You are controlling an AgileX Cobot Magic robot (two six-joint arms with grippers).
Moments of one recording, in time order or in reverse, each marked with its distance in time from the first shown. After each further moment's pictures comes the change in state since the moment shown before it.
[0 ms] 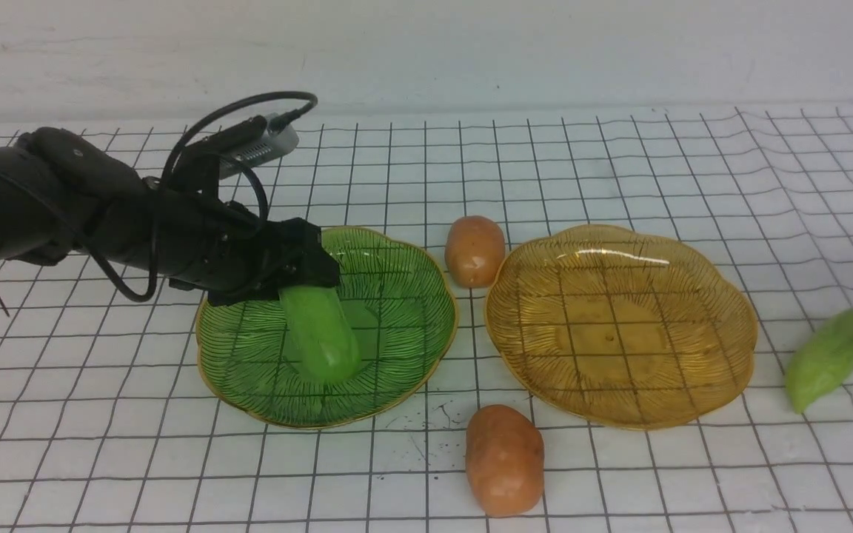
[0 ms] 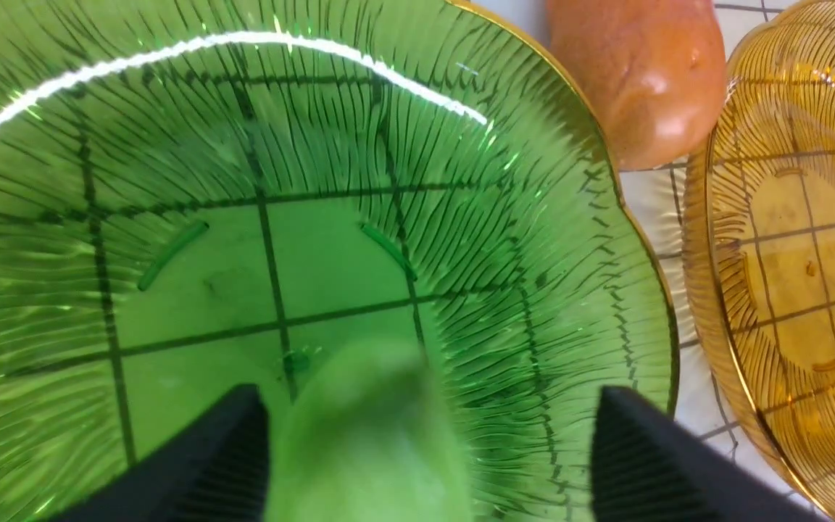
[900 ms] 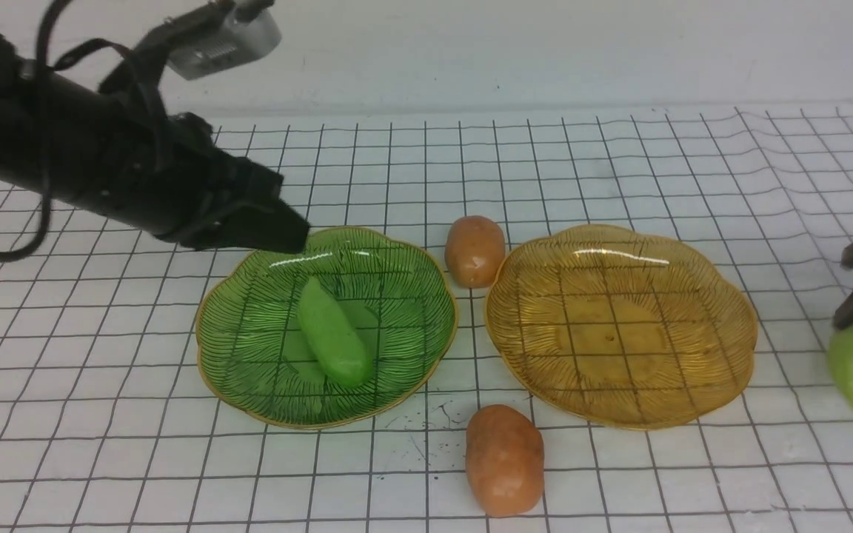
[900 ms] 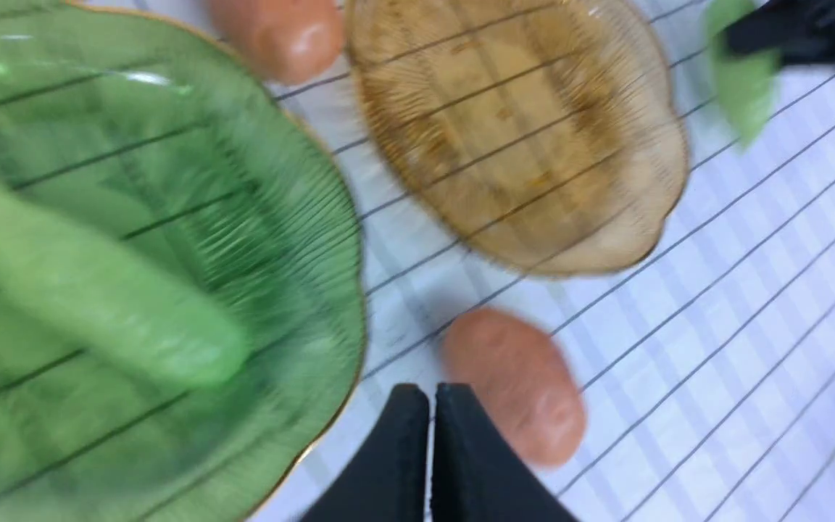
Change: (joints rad) right arm -0.036 0.106 -0.108 0.045 -0.006 -0.100; left arm -0.001 -0.342 -0.102 0.217 0.437 -0.061
